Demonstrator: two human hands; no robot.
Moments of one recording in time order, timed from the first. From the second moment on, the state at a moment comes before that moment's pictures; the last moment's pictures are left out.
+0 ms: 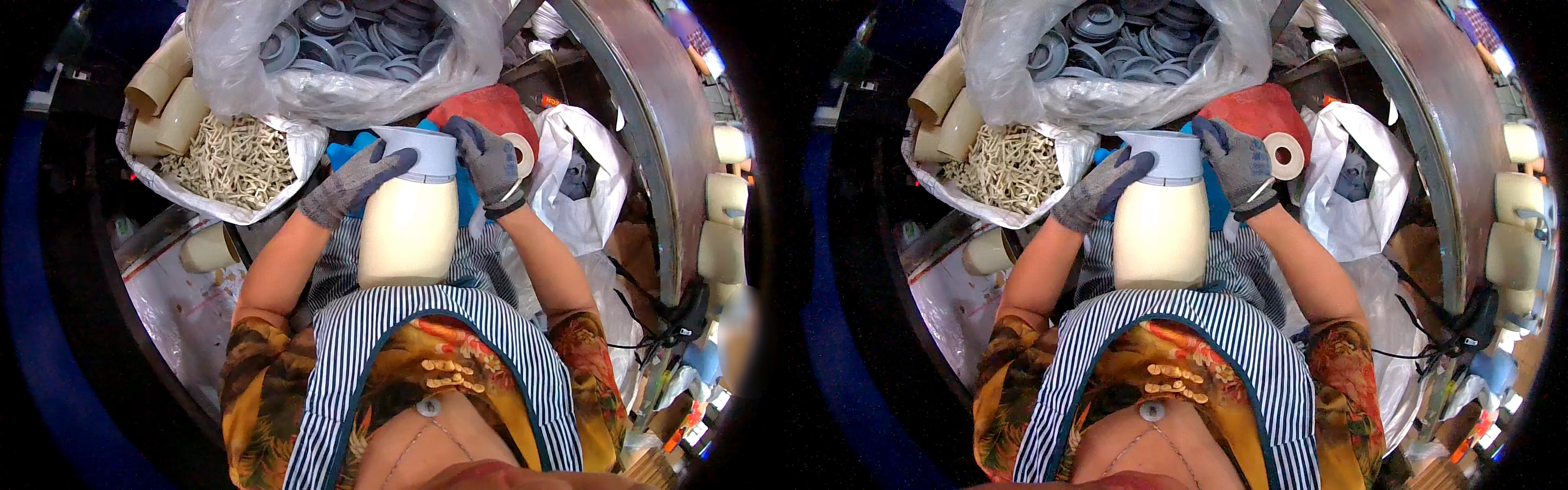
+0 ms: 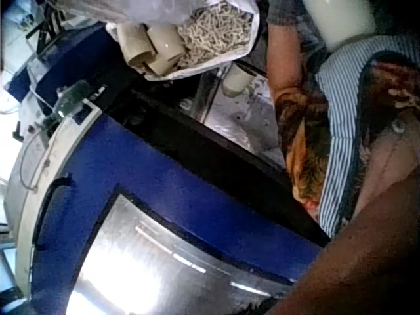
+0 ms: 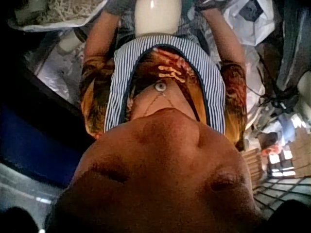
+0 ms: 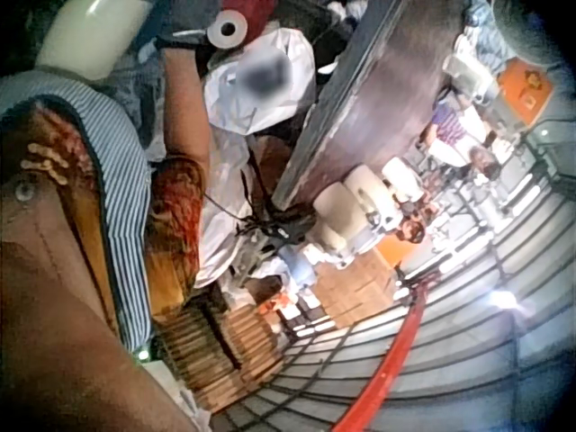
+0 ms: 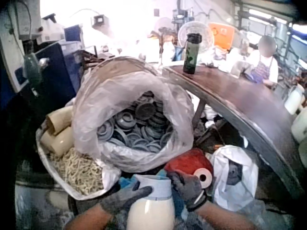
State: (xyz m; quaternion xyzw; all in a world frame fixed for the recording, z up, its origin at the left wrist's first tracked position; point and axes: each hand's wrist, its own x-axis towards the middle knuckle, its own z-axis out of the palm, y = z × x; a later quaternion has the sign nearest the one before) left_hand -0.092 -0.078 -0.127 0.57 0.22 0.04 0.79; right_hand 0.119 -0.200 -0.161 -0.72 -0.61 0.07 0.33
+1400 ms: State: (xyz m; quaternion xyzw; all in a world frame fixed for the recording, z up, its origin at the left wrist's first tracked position) left_hand 0.111 -0.068 -0.178 0.87 0.04 0.37 0.32; right_hand 0.246 -0.260 -0.051 -0.66 -0.48 -0.03 0.58
